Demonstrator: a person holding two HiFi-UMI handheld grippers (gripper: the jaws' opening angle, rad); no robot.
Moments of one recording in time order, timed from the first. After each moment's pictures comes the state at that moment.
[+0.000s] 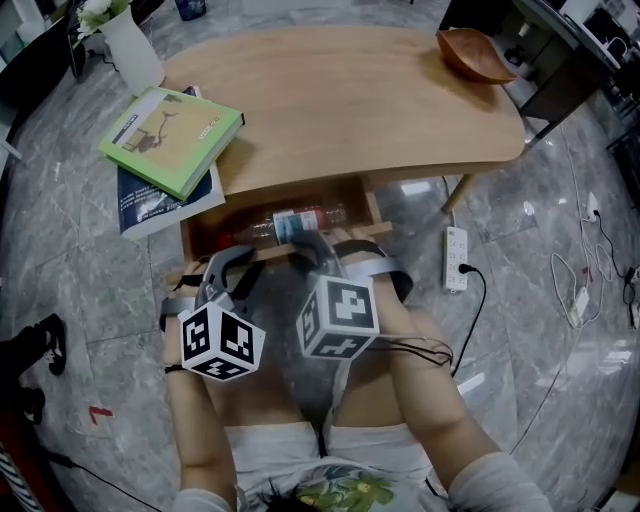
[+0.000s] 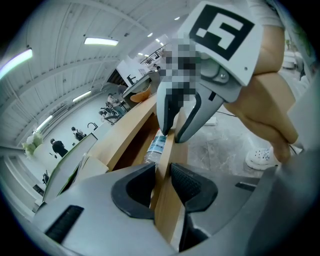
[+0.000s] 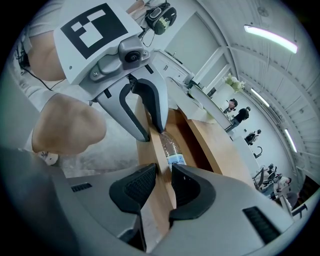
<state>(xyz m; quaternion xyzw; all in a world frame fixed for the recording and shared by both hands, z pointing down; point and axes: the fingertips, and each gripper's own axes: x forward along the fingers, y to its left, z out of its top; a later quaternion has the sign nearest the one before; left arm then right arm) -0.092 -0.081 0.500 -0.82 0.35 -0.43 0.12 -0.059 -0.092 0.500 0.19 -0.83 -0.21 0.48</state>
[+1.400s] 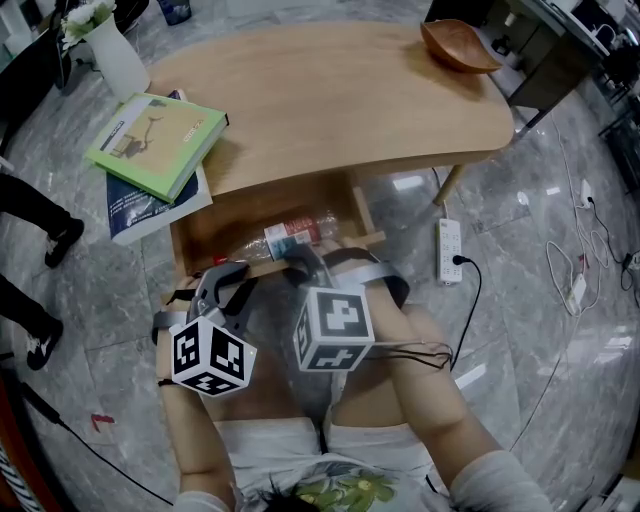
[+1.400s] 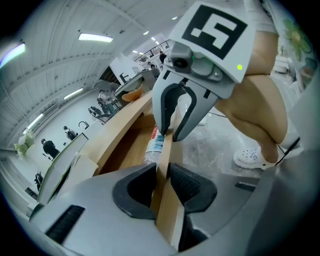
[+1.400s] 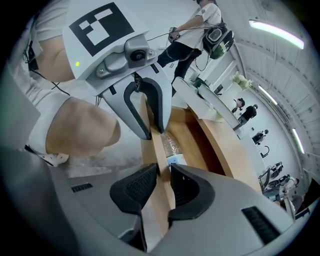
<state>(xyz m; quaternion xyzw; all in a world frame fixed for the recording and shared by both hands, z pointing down) -0.086 -0.053 0.505 -0.83 0.31 -0.45 0.10 -0.052 -0.064 0.504 0.16 -0.83 -0.20 0.50</state>
